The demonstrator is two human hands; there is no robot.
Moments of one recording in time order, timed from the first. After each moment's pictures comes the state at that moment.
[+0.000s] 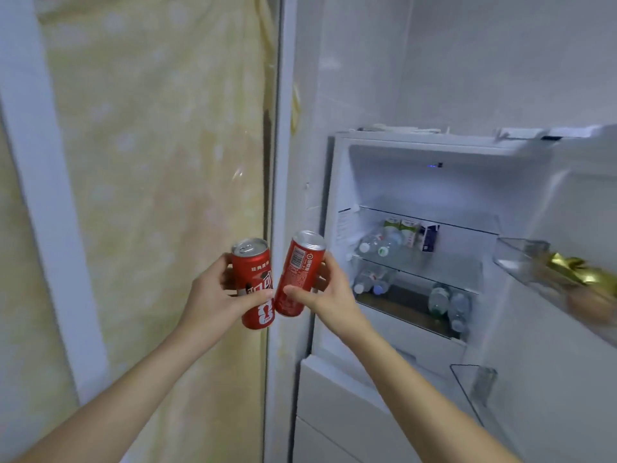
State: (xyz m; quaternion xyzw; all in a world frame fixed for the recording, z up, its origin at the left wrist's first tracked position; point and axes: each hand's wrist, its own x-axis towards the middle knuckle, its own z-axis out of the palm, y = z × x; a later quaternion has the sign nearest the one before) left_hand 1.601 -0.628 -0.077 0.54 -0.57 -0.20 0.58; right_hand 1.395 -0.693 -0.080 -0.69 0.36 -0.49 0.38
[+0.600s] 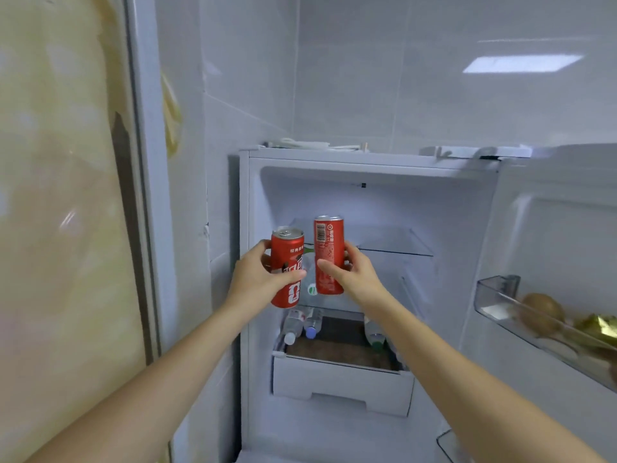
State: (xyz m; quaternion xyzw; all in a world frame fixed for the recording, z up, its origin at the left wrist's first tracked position) left_hand 1.465 -0.932 -0.022 0.43 -0.70 -0.28 0.51; right_hand 1.268 -0.909 -0.025 -0.59 0.55 -0.54 0.24
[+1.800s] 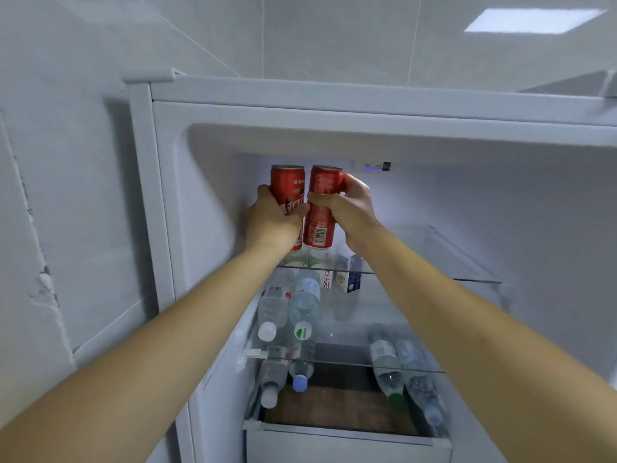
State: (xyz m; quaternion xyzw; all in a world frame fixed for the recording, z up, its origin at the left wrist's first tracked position) left_hand 1.332 -1.198 0.023 0.44 -0.67 -0.25 0.55; right_hand 1.192 -1.169 0.044 -0.49 0.52 -0.66 0.21
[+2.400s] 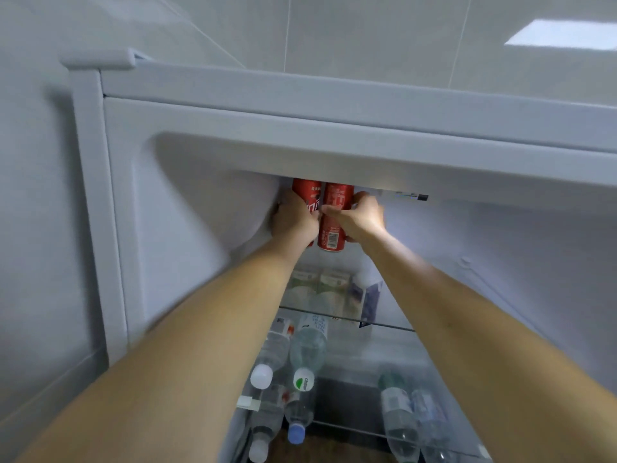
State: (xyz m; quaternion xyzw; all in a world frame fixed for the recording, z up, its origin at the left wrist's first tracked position) left_hand 1.267 -1.312 0.042 0.56 -0.67 -0.18 0.46; right_hand 1.149 -1.269 0.054 -0.51 0.68 -0.53 0.08
